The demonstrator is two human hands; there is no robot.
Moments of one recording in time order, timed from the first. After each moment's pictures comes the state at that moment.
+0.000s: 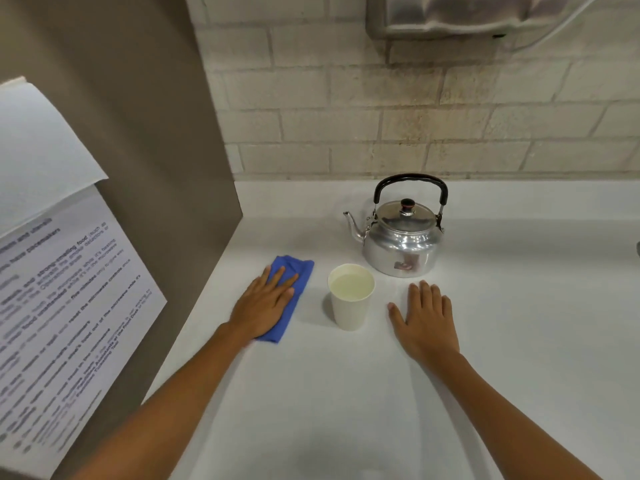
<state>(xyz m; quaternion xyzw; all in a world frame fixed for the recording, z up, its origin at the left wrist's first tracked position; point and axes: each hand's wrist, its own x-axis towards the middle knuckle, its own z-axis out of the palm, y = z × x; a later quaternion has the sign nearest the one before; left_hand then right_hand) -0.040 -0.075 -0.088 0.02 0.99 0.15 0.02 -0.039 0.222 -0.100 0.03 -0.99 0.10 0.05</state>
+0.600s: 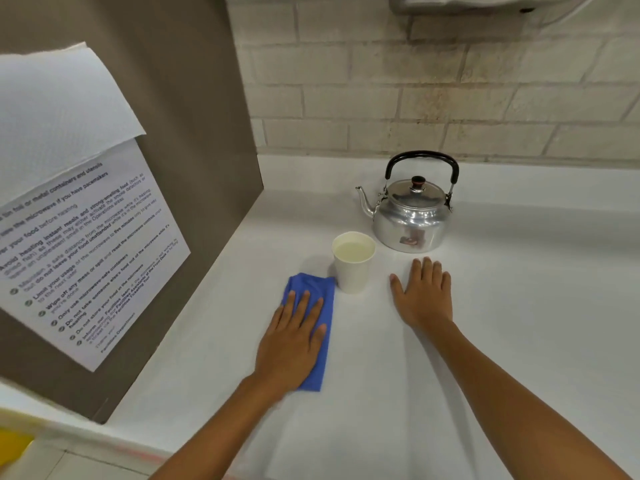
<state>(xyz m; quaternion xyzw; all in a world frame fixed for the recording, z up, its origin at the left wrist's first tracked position) 0.098 0.015 -0.105 -0.02 0.99 0.13 -0.04 -0.037 0.224 -0.101 0.04 -0.99 0.11 0.04</state>
